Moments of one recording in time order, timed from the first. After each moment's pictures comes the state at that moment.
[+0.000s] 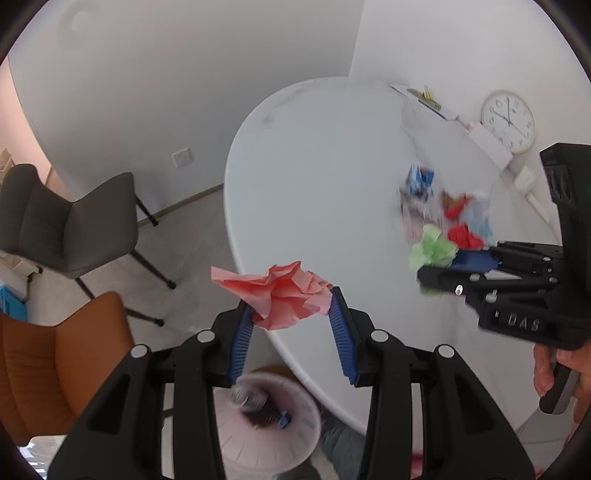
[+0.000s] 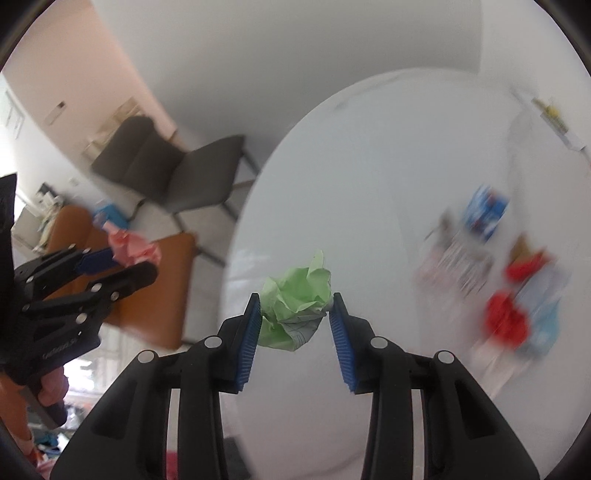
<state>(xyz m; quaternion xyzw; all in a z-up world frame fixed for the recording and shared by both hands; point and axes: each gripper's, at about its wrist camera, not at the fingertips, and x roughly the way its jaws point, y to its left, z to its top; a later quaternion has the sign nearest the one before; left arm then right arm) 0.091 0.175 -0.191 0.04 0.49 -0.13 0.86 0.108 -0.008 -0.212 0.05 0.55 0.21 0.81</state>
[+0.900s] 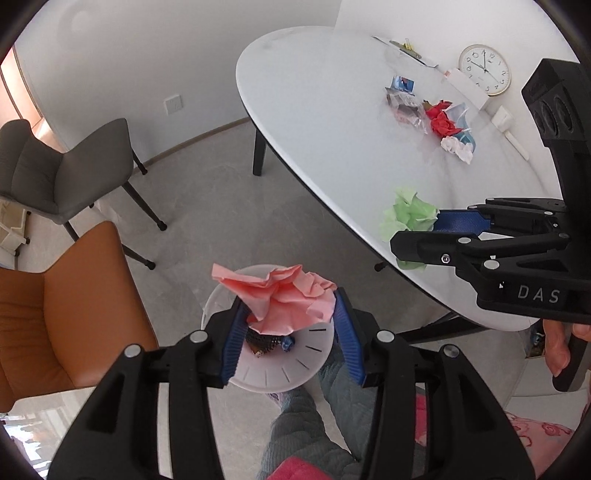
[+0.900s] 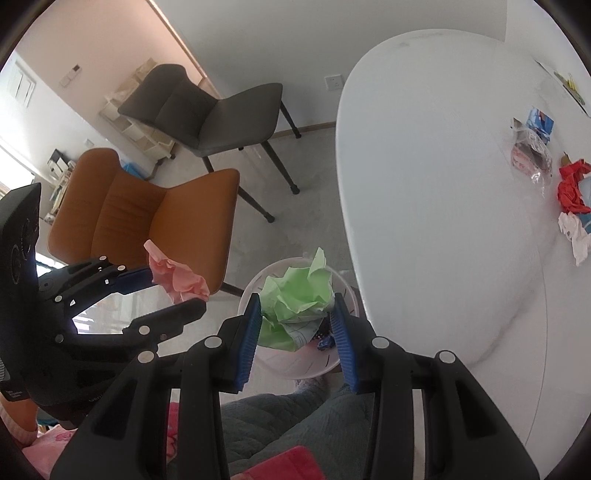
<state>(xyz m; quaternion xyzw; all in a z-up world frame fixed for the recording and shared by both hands) -0.045 0.253 -0.261 0.03 0.55 -0.17 0.82 -0.017 0.101 -0.248 0.03 0.58 0.22 0.78</state>
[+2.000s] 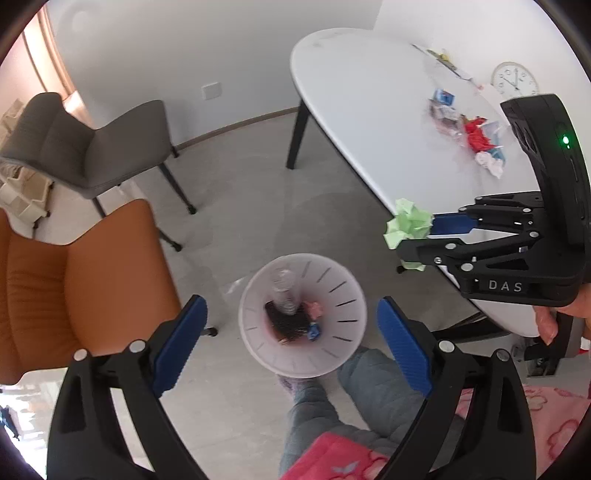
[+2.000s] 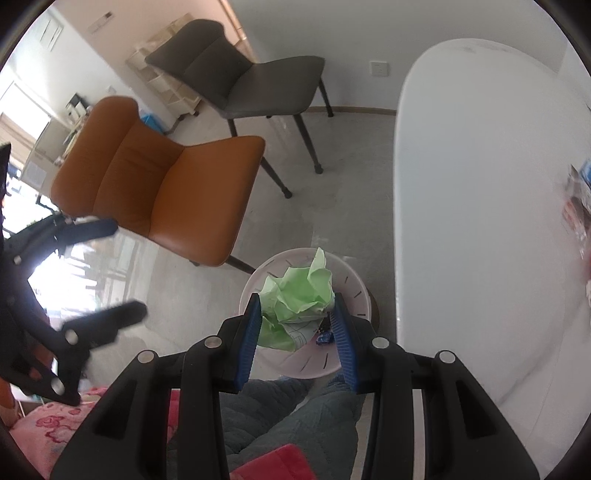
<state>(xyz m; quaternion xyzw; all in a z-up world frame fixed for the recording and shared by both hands) -0.047 0.312 -0.249 0.02 0.56 -0.11 0.82 -0.003 0.146 -0.268 -0.06 0.60 0.28 0.75</state>
